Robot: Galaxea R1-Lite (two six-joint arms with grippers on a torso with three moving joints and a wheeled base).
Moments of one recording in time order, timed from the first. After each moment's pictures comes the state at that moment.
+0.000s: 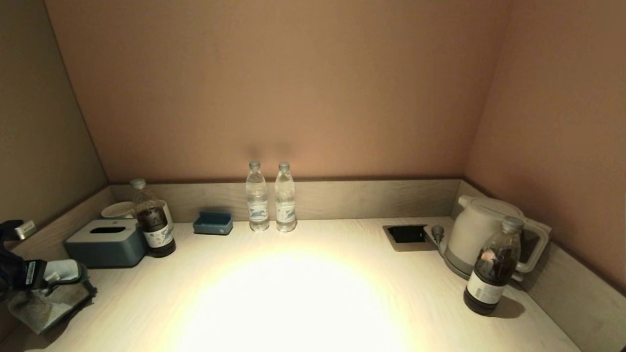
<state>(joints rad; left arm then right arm) 0.52 1.98 -1.08 0.13 -0.14 0.27 0.01 0.00 0.00 0.00 0.02 -0.04</state>
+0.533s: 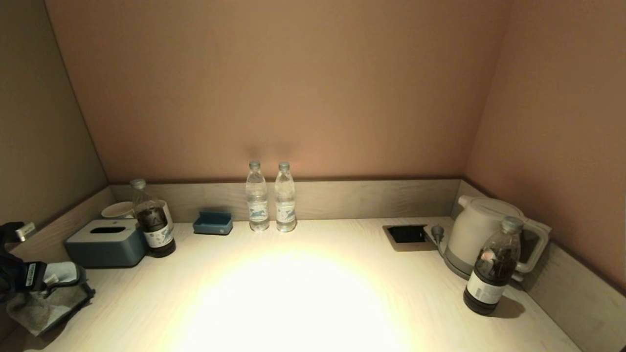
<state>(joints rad) 0.52 1.99 -1.08 0.13 -0.11 0.27 0.01 0.00 0.00 0.00 0.02 -0.04</state>
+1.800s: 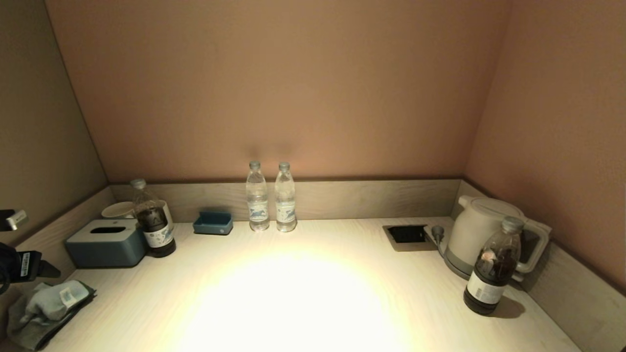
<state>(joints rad) 0.49 1.89 -1.06 0.13 -0.10 0.23 0.01 0.00 0.00 0.00 0.02 -0.04</state>
